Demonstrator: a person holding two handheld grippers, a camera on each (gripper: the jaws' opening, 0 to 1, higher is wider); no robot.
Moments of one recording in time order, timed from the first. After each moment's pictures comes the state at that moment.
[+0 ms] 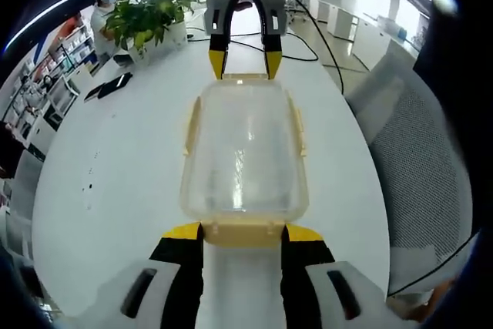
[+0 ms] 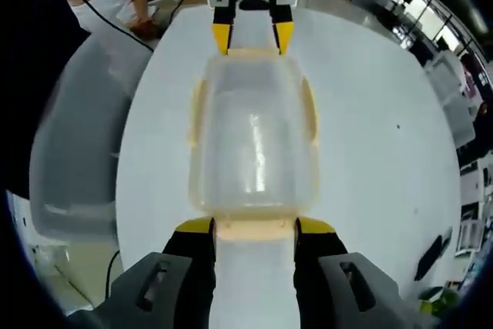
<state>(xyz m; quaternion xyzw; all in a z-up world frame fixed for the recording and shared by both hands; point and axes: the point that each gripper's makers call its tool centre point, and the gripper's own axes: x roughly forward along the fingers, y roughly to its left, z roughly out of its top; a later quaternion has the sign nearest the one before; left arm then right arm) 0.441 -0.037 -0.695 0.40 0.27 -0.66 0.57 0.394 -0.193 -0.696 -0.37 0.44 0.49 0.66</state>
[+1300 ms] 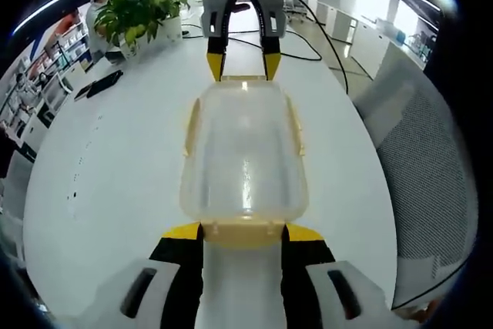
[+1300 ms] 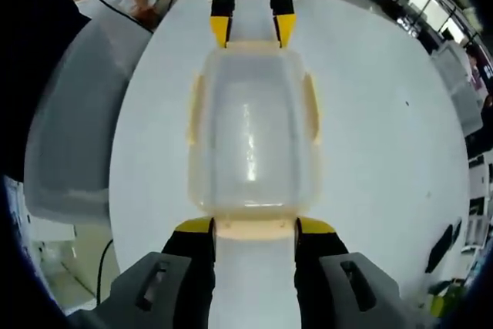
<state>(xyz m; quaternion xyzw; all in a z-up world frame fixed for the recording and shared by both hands) 0.438 -0.064 -0.720 0.39 0.28 -0.67 0.56 0.393 -0.221 -0.724 -0.37 0.47 0.49 0.64</state>
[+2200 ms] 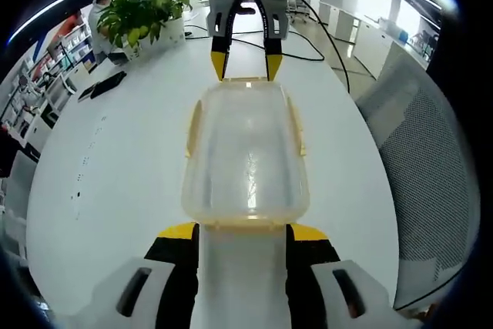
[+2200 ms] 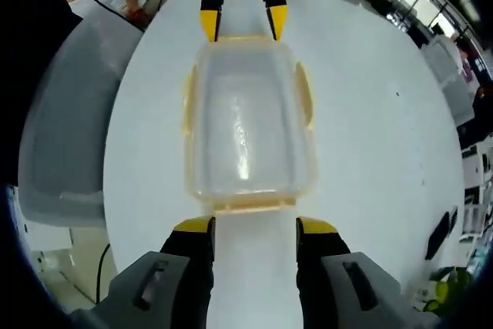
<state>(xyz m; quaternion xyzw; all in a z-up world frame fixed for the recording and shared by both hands) 0.437 -0.061 -0.716 0.40 0.28 -0.66 0.57 0.389 -0.232 -0.722 -0.37 0.47 0.46 0.66</state>
